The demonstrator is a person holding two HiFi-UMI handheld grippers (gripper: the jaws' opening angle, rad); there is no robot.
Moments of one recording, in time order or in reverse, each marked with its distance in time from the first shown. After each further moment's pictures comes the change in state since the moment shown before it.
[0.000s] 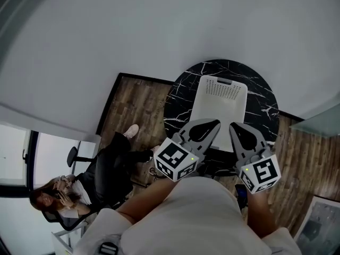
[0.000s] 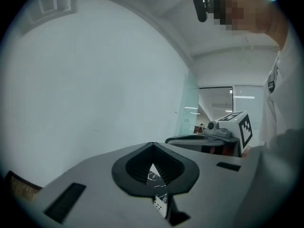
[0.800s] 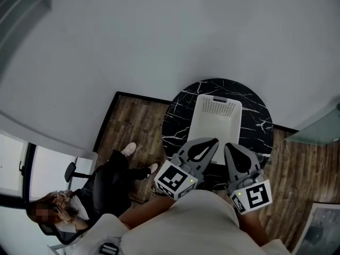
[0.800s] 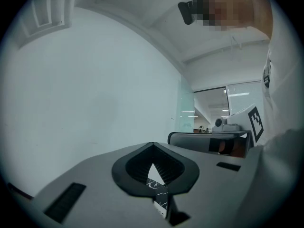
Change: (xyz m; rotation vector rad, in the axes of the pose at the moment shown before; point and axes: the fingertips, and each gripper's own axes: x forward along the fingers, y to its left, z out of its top) left arm -0.020 -0.020 0.027 0.087 -0.103 -0.014; right arm -0.021 0.032 0.045 -0.003 -0.150 -0.089
